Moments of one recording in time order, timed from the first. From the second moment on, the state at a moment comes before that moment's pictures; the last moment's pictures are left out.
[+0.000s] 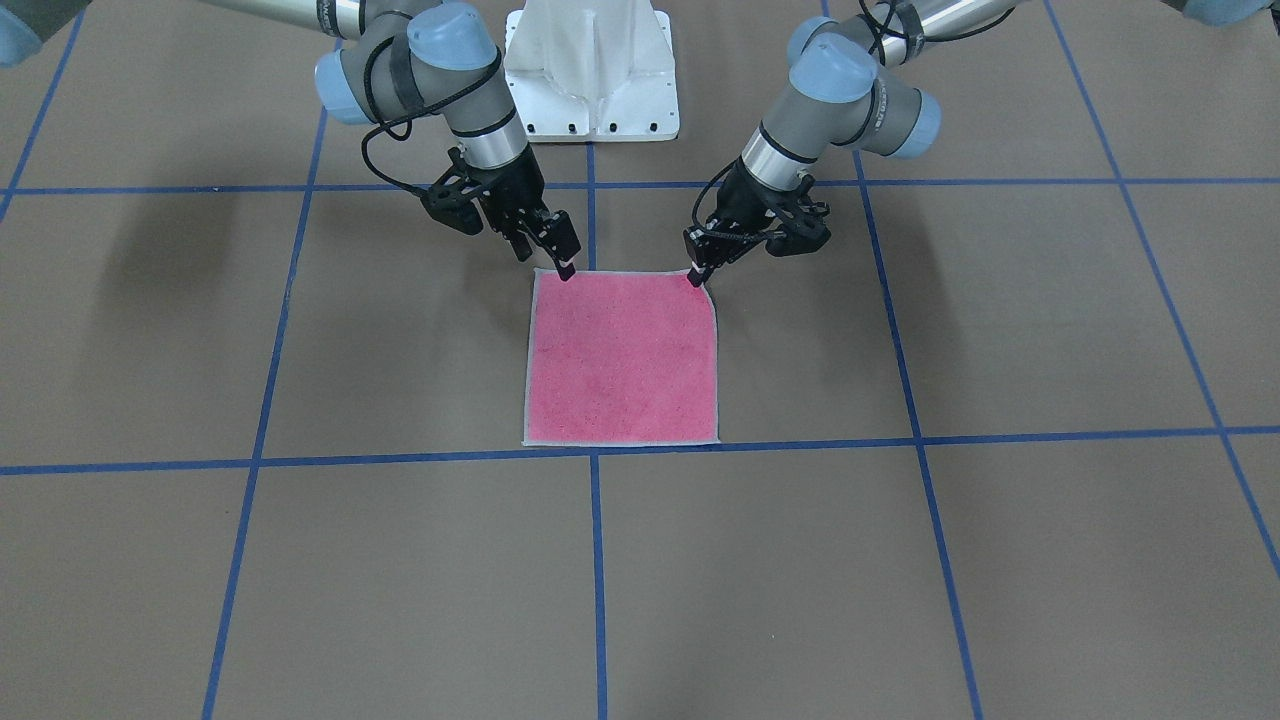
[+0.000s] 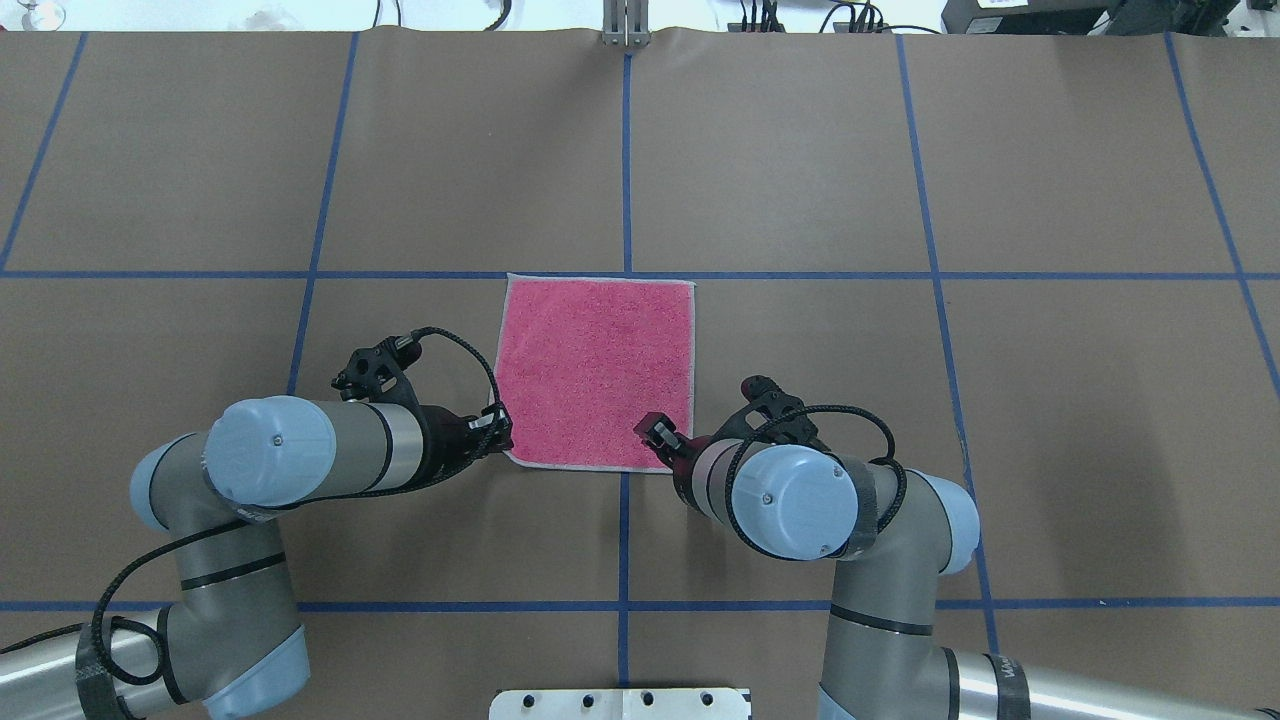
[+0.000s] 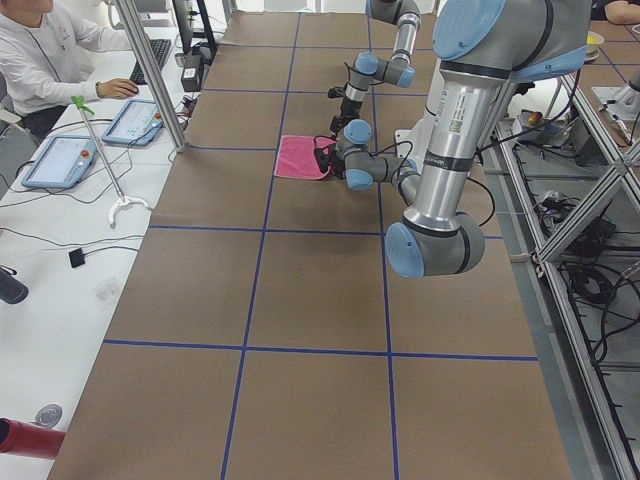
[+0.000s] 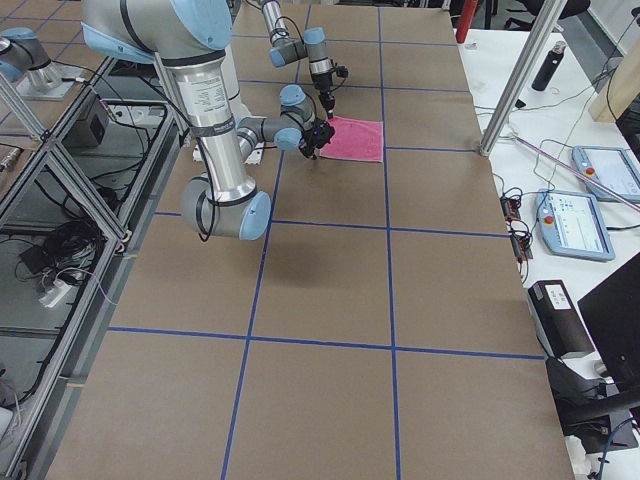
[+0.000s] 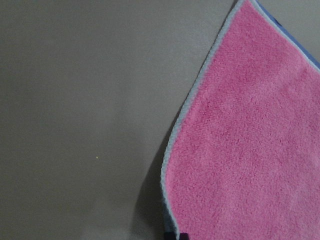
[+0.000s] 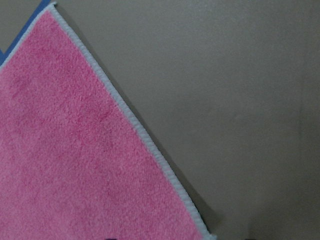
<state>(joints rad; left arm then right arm) -0.39 -1.91 -1.71 -2.31 -1.67 -1.83 0.27 -1.09 1.70 -1.14 1.50 2.15</state>
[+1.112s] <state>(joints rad) -0.39 -1.91 -1.71 -2.31 -1.67 -1.83 0.28 -1.10 1.72 -1.14 1.48 2.15</state>
